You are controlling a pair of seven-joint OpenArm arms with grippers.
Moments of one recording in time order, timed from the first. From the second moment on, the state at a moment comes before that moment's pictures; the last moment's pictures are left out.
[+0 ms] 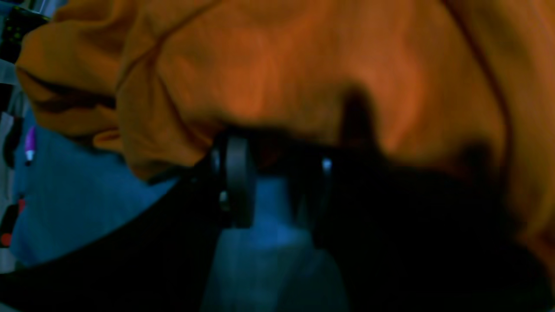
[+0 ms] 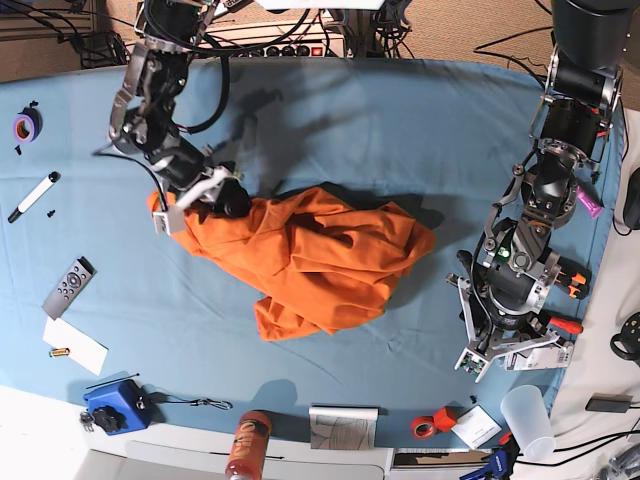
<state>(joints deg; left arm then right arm) -23.7 -22.6 21.6 97.9 2.5 -4.9 64.3 -3.4 2.6 21.6 87.4 34.8 30.8 -53.8</state>
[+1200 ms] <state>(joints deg) 2.5 -18.1 21.6 116.7 -16.6 -14.9 58.0 -1.1 8.5 45.5 110.7 40.2 35.9 -62.6</state>
